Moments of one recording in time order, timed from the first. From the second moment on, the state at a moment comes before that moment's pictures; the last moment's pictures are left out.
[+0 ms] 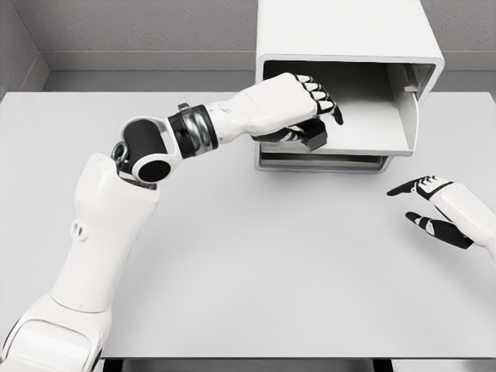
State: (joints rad) left arm -0.63 0.00 -0.33 -1.51 -0.81 -0.61 -0.61; right arm 0.19 -0.67 -0.07 -1.66 0.31 -0.61 0.18
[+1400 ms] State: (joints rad) left arm -0.29 0.15 0.06 -1.80 -0.43 -0.62 -0.61; right arm 0.18 -0.68 -0.08 -1.70 0.31 -0.61 0.18
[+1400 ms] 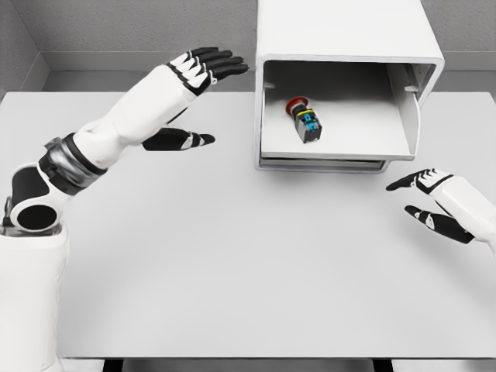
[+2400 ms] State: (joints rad) left arm -0.08 0.32 0.40 -1.59 -0.41 -0.61 -0.61; right arm 0.03 -0.70 -0.01 -1.65 0.32 -0.61 0.19
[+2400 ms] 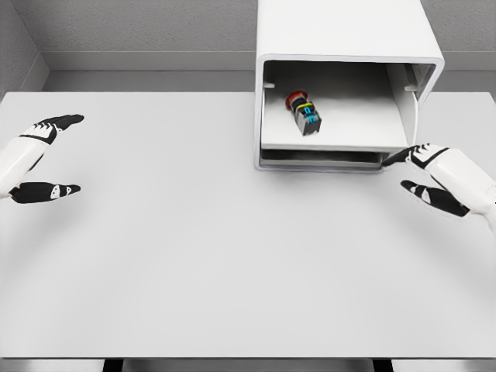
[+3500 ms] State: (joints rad) left arm -0.09 0.32 0.40 -1.58 -0.41 -0.61 -0.61; right arm -0.08 -0.77 0.09 -1.49 0.33 -0.61 0.20
